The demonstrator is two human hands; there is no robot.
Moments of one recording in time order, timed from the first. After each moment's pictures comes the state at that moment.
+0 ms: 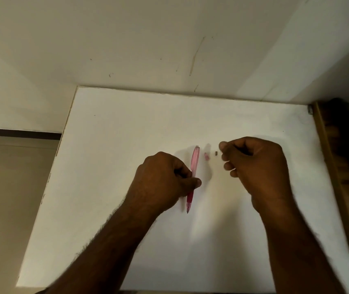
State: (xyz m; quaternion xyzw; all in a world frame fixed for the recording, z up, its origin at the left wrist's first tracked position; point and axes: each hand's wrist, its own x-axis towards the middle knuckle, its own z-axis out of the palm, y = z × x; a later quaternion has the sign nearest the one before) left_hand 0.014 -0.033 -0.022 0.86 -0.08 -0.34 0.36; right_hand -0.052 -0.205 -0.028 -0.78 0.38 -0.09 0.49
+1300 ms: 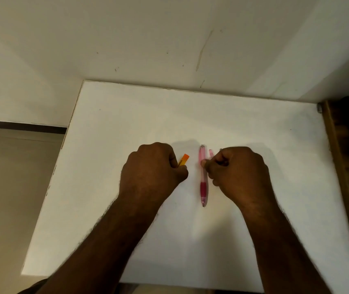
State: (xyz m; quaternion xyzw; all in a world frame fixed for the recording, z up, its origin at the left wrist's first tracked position) left_hand 0.021 -0.025 -0.034 0.95 -0.08 -0.19 0.22; right_hand -0.047 -0.180 -0.034 -0.89 0.33 0.07 0.31
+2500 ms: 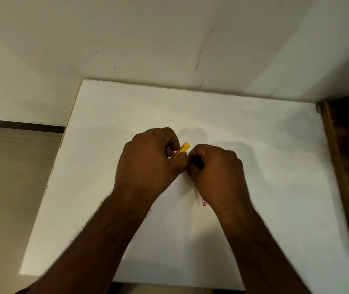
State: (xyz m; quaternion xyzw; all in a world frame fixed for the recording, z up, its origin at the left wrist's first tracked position) left_hand 0.029 -0.017 -0.030 0.92 -0.16 -0.08 0.34; right_hand -0.040 -0.147 -0.038 -0.93 0.21 0.01 0.31
